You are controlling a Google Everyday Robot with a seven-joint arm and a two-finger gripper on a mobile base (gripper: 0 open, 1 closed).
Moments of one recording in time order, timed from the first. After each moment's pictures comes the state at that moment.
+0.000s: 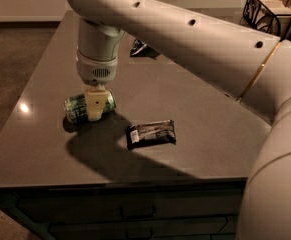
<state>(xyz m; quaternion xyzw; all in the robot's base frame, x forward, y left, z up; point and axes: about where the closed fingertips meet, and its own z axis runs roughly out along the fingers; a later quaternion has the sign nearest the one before) 0.535 0.130 0.854 -0.82 0.56 0.09 0.11</state>
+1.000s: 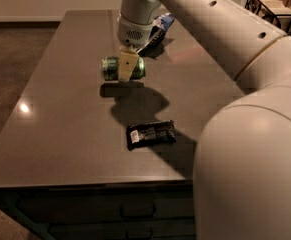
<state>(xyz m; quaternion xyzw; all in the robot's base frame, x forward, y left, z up) 0.652 0.049 0.888 -0.71 0.69 0.05 0.14</state>
